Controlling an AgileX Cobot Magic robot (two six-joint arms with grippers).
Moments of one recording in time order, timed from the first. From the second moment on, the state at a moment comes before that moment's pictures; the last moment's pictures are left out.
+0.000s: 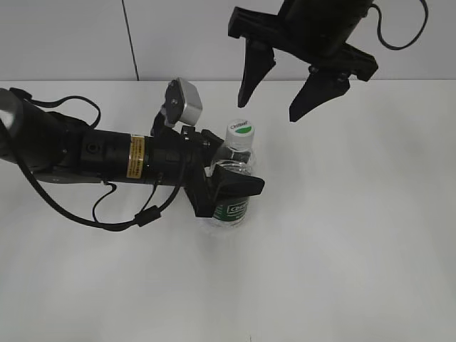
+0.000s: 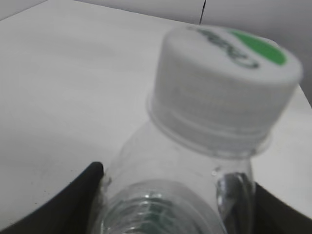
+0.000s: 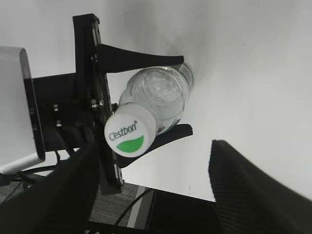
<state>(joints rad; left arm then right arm) -0.41 2.08 -1.00 1.26 -0.98 -0.71 0.54 1.83 -1.67 0.31 1.22 0.34</state>
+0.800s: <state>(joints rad) -0.41 2.08 -1.00 1.26 -0.94 -0.71 0.59 1.90 -1.68 0.30 1.22 0.37</state>
